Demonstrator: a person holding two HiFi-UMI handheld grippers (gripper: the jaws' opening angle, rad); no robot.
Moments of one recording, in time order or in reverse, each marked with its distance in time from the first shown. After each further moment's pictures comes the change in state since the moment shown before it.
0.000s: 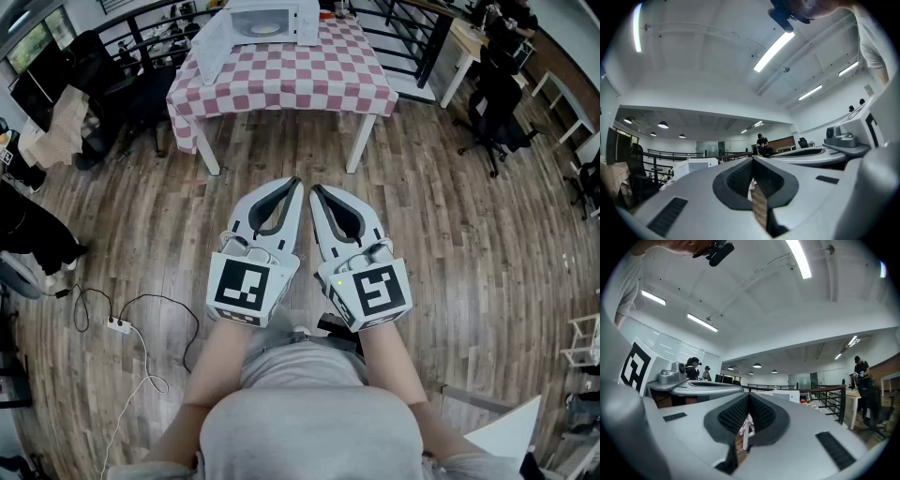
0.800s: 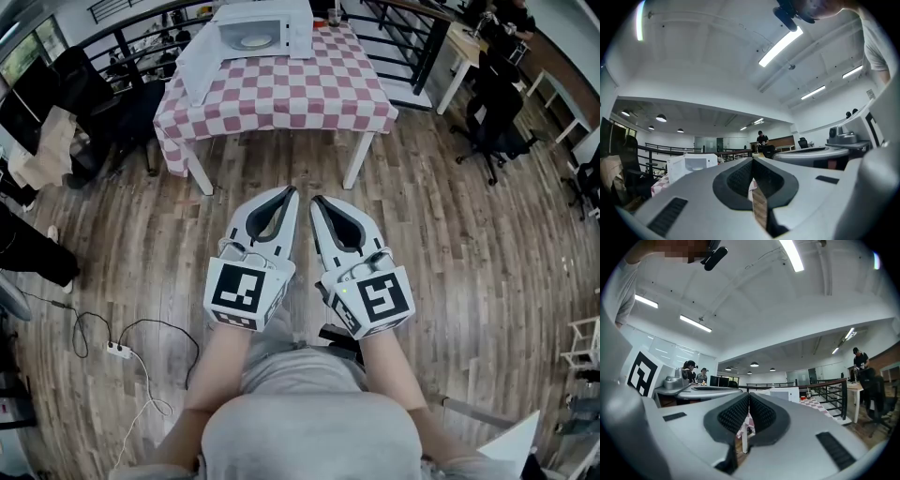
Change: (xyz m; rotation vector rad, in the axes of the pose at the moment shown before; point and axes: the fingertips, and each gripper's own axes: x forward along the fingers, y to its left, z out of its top) left arm 0.085 0.059 -0.034 -0.054 0.038 -0.021; right arm 0.074 -0.062 -0.028 0.071 0.025 -0.025
